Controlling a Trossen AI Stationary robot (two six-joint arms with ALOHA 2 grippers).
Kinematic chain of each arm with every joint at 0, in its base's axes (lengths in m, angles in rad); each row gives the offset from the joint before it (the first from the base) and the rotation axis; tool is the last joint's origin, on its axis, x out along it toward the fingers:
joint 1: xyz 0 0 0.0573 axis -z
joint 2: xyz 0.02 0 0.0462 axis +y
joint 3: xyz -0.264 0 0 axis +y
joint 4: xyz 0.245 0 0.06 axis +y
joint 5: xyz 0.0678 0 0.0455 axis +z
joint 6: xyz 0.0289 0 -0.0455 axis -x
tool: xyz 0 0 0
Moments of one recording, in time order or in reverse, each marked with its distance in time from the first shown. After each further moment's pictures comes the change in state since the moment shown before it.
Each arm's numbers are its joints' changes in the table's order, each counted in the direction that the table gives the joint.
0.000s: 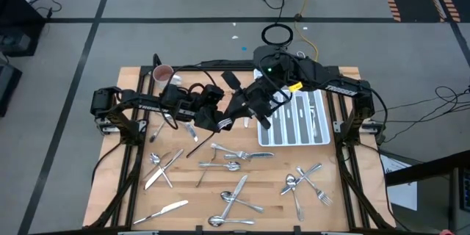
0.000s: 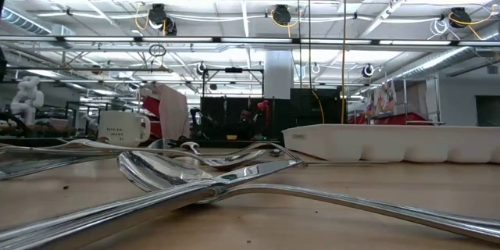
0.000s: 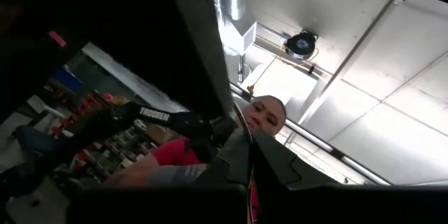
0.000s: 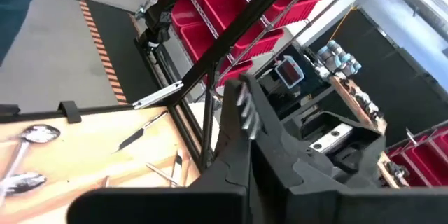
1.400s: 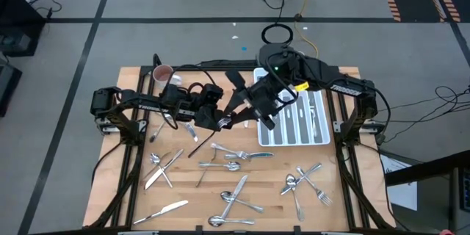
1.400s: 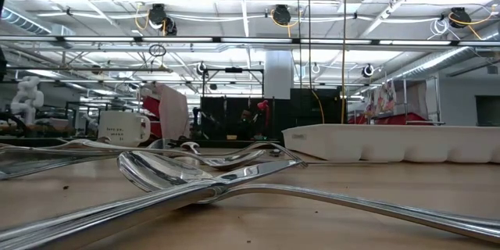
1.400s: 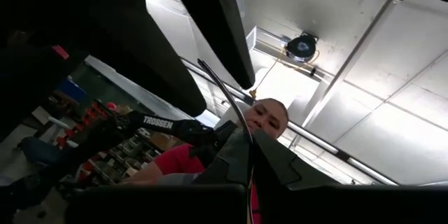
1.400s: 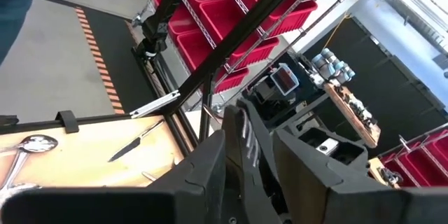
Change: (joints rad) left arm -0.001 0.000 0.000 -0.001 0.021 -0.036; right arm -0.019 -0.018 0.000 -0.013 0.003 -0.008
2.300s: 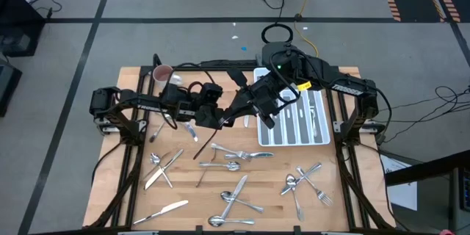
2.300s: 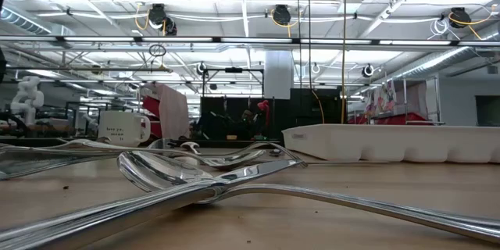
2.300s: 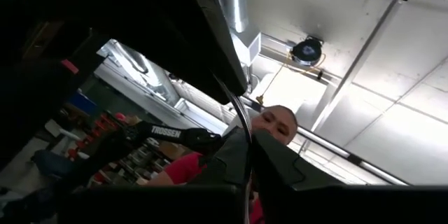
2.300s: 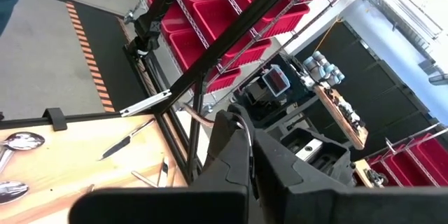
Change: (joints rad) left arm -0.004 -0.003 0.000 0.057 0.034 -0.073; right arm 0.001 -0.001 -0.001 -0.023 -0.022 0.009
